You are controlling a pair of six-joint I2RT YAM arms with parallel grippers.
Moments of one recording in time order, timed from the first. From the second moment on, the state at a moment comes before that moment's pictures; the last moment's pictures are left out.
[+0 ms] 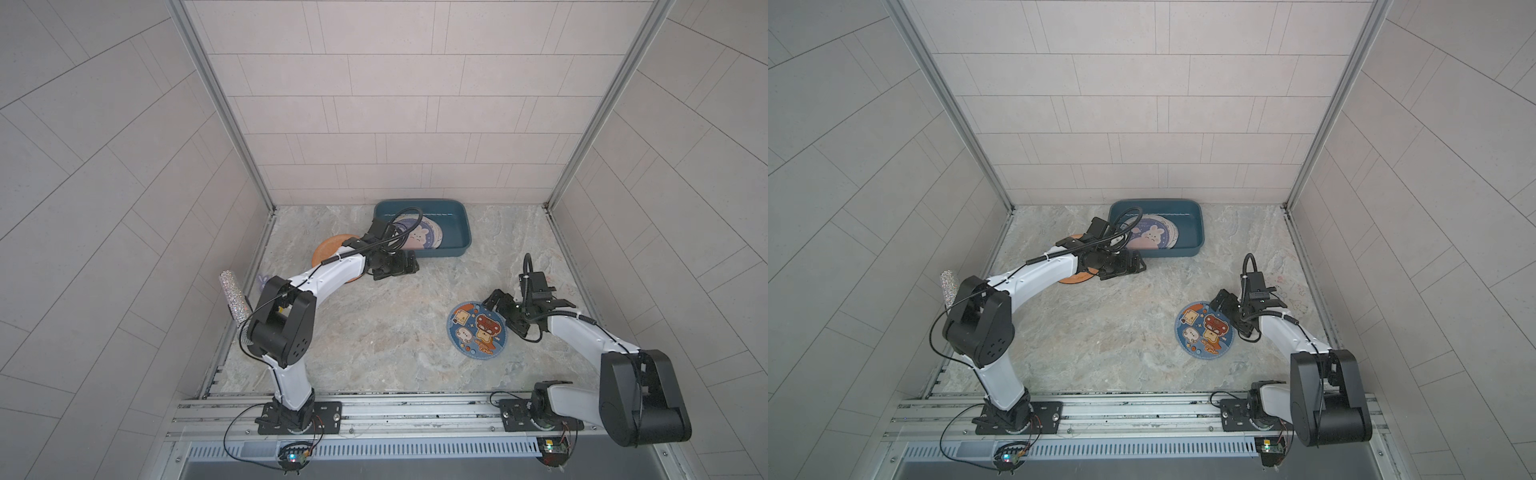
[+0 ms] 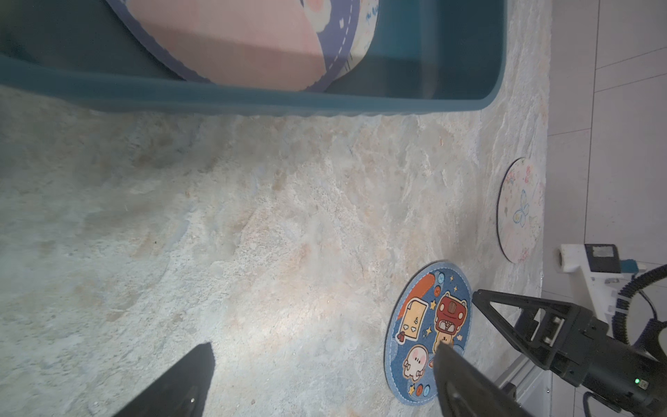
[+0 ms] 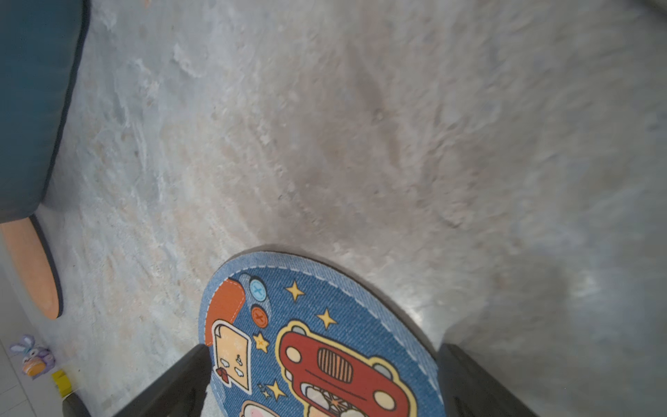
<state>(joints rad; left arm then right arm) -0.51 1.79 1.34 -0.55 0.34 -0.55 0.04 1.27 0.54 -0.40 -0.29 0.74</state>
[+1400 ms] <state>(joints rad) -0.78 1.88 1.15 -0.52 0.45 -0.57 0.34 1.27 0.56 -0.57 -0.31 0.63</state>
